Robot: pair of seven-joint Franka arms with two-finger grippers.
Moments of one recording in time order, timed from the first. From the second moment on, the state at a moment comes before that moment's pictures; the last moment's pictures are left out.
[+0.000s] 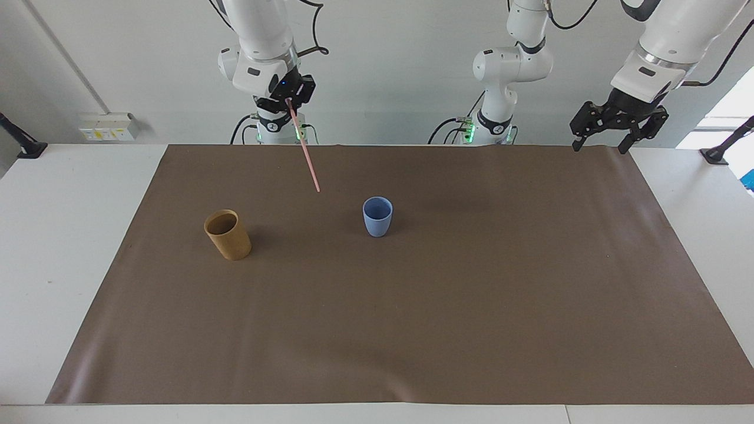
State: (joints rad) left arm 0.02 -0.04 -0.09 -1.52 -0.02 1.51 0.06; right arm 0.27 -0.10 0.11 -1.64 0.17 1.26 0.08
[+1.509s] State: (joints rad) left arm 0.02 -0.04 -0.09 -1.52 -0.02 1.51 0.06; right arm 0.44 0.11 0.10 -1.81 0.34 1.69 0.50
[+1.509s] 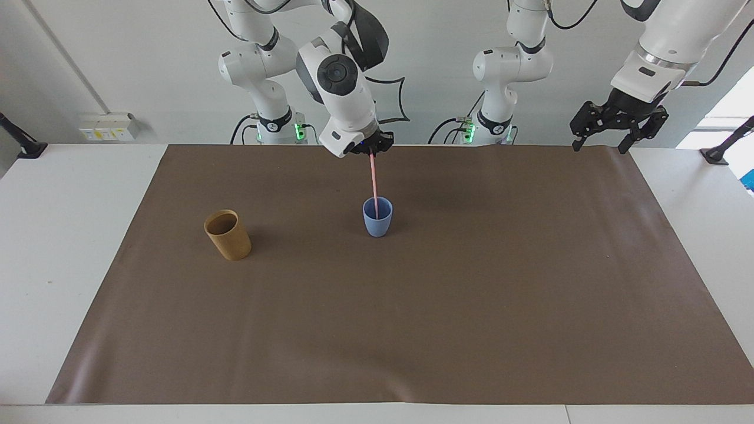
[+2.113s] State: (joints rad) left arm 0.02 -0.04 -0.09 -1.52 -0.02 1.51 0.06; right arm 0.40 0.13 0.10 -1.81 0.27 1.71 0.45
